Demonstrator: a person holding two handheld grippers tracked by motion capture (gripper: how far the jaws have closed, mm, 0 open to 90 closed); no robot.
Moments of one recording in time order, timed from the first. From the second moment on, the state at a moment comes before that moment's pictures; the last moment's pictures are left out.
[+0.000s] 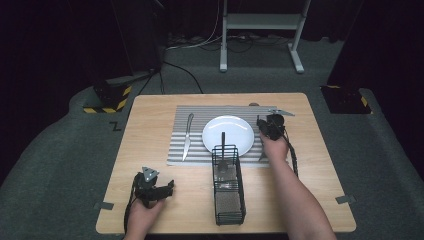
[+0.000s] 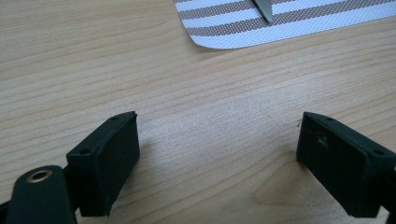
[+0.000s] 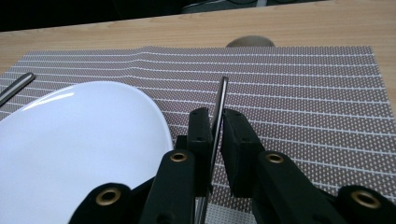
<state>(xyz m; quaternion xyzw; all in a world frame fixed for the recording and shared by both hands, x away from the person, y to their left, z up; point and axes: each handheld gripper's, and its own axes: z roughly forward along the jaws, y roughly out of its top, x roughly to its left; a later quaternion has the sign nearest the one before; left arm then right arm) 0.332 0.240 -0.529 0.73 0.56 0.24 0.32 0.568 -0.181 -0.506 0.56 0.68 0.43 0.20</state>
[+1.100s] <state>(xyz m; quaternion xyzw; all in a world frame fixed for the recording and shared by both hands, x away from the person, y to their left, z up) 0.332 0.240 -0.529 0.73 0.56 0.24 0.32 0.496 -0.183 -0.491 0.53 0.71 0.40 0.22</state>
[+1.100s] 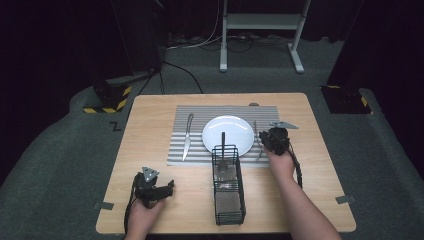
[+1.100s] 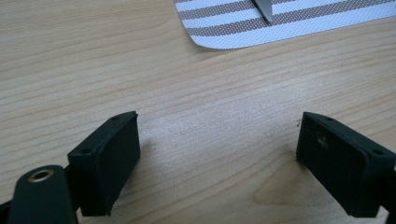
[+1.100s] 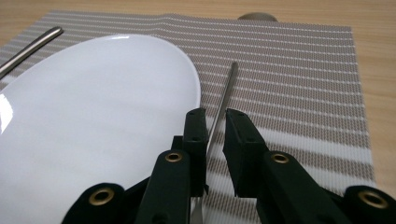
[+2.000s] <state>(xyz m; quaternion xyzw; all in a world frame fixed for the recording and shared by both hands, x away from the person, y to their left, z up) 0.332 0.240 -0.529 0.73 0.56 0.24 0.32 0.474 -0.195 -0.513 0.57 0.70 0.40 0.18</state>
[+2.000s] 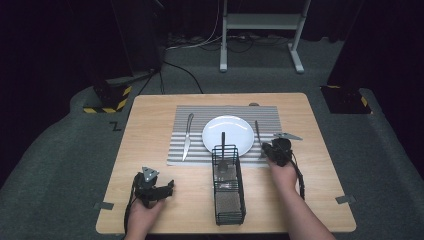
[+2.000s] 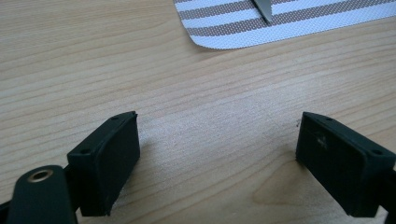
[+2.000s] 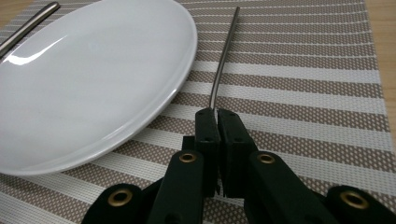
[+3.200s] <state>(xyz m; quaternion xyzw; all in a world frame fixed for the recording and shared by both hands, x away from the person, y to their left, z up) 0.332 0.240 -0.529 0.73 0.56 0.24 0.32 0.481 -0.192 -0.519 0.54 0.72 0.35 0.25</state>
